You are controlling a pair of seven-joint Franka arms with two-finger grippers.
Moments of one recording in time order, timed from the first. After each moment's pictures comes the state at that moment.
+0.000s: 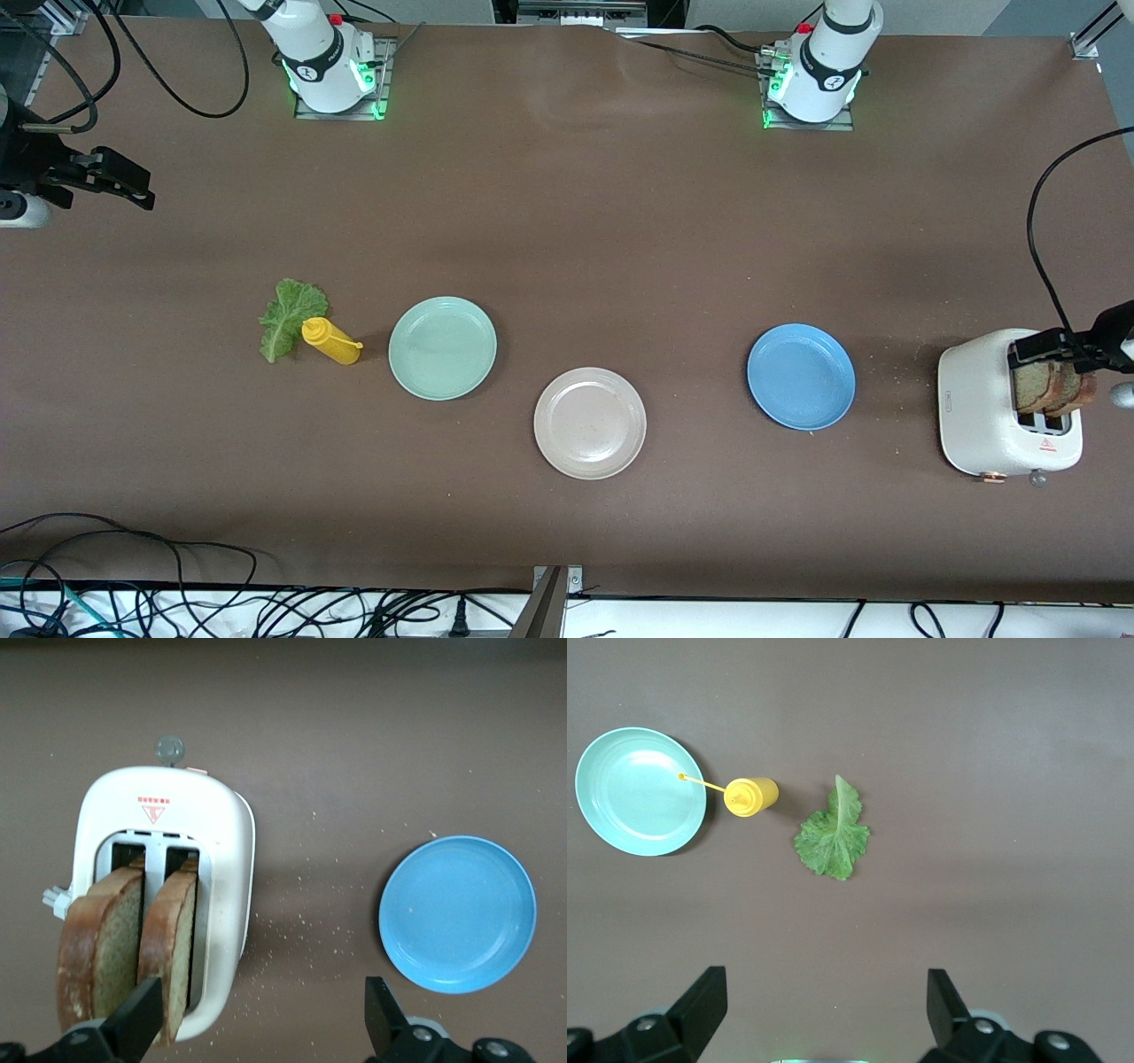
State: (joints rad) left arm 0.26 0.45 -0.04 -1.43 -0.04 1.90 0.27; right arm -0.04 0.01 0.06 -1.58 -0.05 1.52 -0.01
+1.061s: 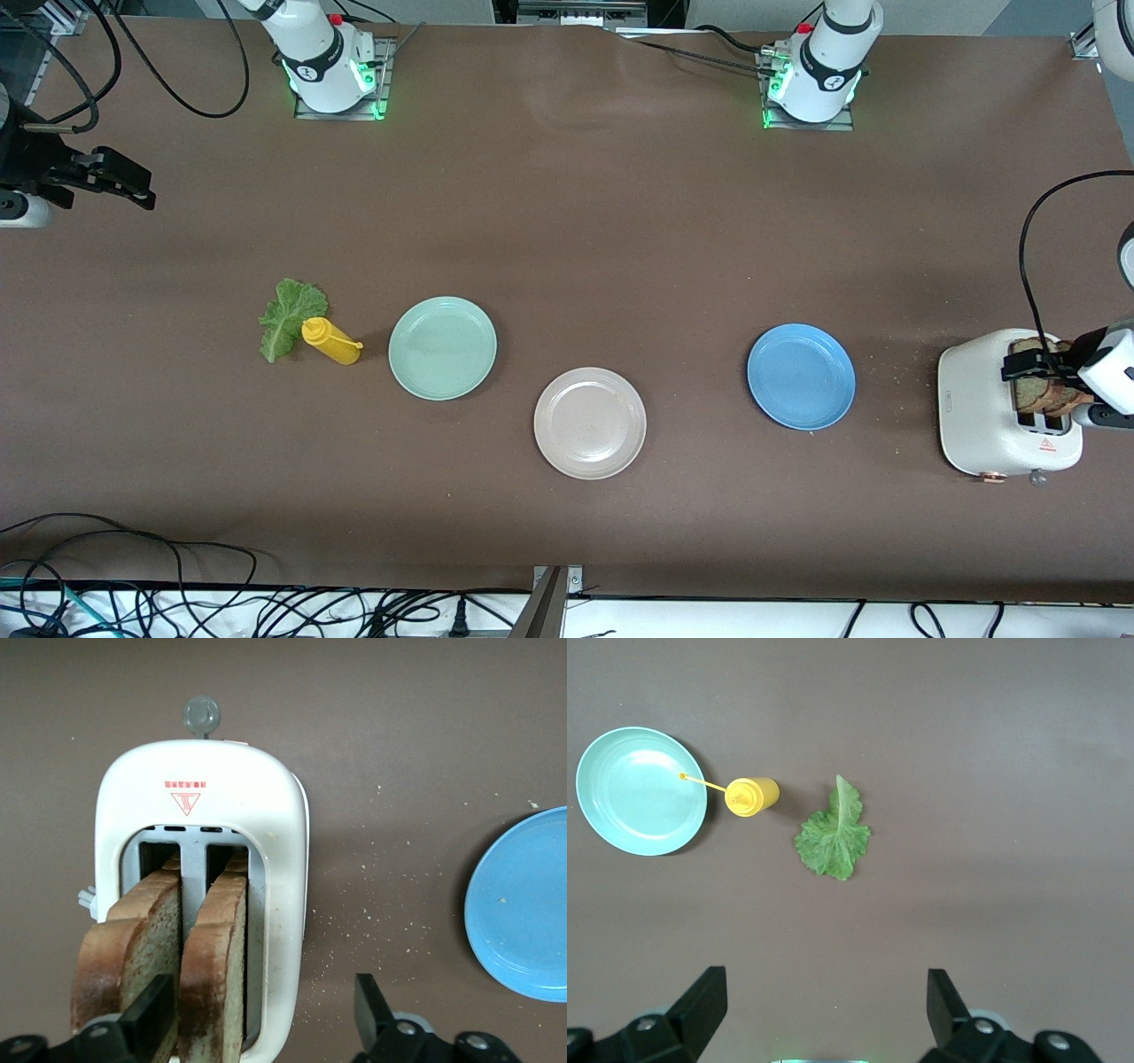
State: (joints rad) left arm 0.27 0.54 -0.04 -1.42 0.09 1.93 0.29; right arm -0.04 0.01 0.06 -1.58 -0.05 1.52 -0.01
